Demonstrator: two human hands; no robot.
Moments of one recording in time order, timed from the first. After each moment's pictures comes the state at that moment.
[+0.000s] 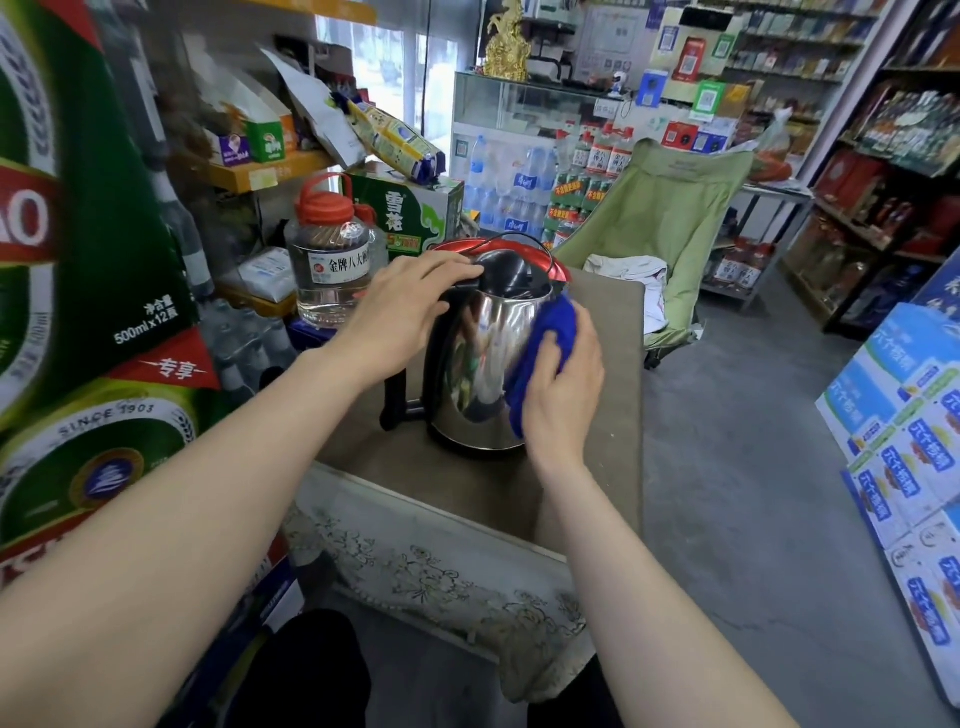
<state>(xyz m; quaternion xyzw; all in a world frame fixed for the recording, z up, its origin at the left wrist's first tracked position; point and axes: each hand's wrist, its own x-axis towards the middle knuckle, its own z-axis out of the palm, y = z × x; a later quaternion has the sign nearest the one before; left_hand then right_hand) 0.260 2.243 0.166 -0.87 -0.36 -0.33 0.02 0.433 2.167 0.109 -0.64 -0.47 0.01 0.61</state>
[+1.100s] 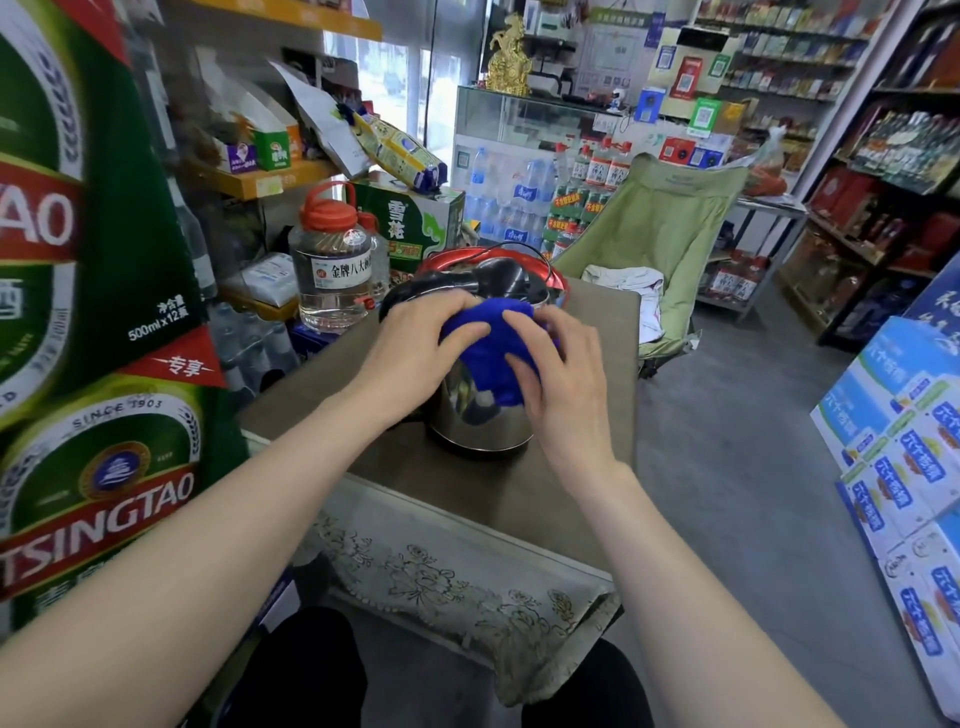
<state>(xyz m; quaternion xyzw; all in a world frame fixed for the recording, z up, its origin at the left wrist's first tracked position) 0.278 2.184 0.171 -0.80 -0.39 -0.43 -0.14 0.450 2.137 0.131 -0.53 -0.70 -0.20 0.43</state>
